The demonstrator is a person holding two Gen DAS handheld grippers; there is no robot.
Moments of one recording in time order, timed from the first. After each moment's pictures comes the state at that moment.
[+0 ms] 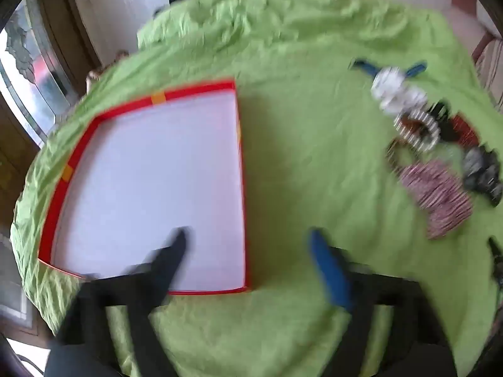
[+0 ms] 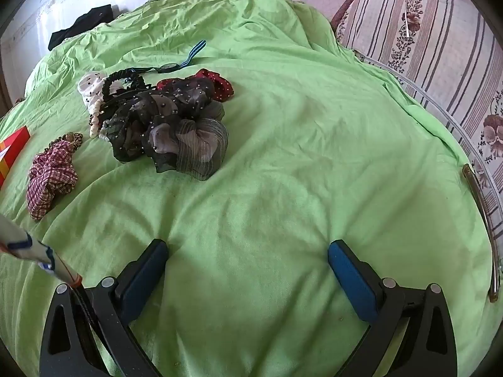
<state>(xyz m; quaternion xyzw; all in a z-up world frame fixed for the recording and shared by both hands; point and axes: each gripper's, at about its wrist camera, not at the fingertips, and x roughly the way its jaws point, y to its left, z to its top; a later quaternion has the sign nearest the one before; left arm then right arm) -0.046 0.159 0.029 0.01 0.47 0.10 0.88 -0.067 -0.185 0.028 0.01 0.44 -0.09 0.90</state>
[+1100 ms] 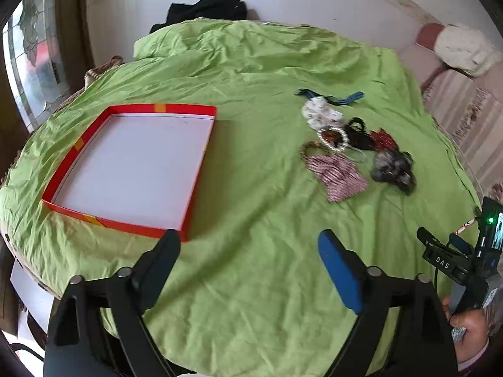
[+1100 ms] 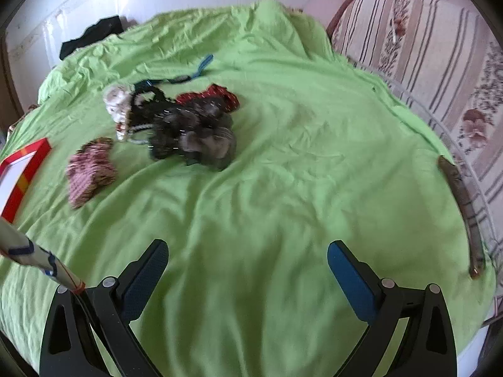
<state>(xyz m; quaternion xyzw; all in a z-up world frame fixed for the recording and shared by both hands) -0.166 0.099 0.131 -0.05 0.41 0.04 0.91 -0.119 -0.172 0.064 0.02 0.42 -0.08 0.90</state>
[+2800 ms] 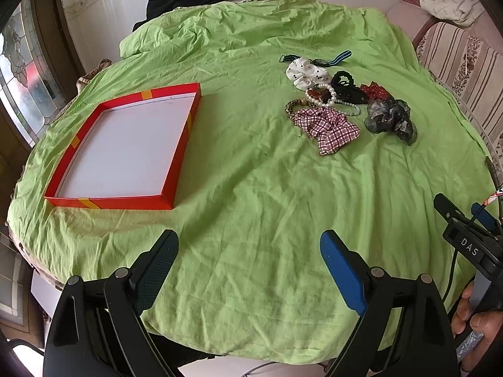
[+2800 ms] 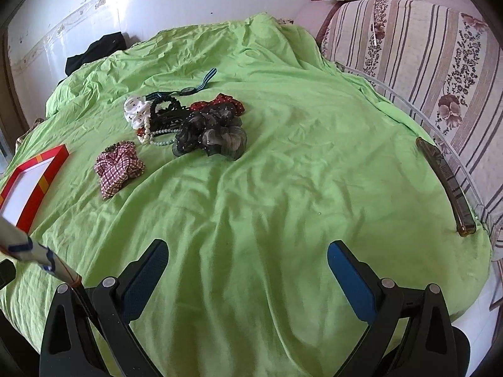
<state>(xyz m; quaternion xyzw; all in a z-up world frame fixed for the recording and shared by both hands) -0.178 0.071 0.101 0.01 0.46 0.04 0.89 -0.161 -0.154 0.076 0.05 0.40 -0.09 0.91</state>
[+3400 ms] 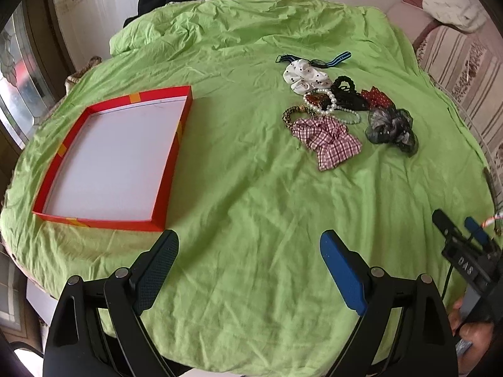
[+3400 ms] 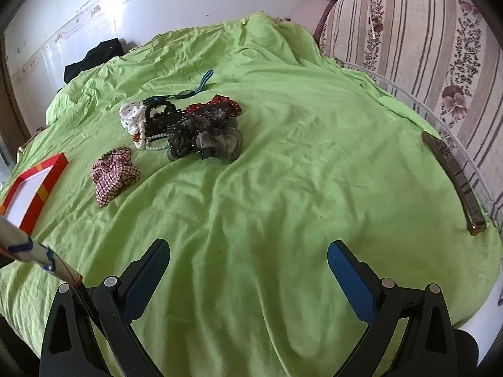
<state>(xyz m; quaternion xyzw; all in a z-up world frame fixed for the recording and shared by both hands) -0.142 0.079 0.108 0.00 0.47 0.01 0.88 -0.151 -0.167 0.069 0.08 0.39 -0.08 0.91</state>
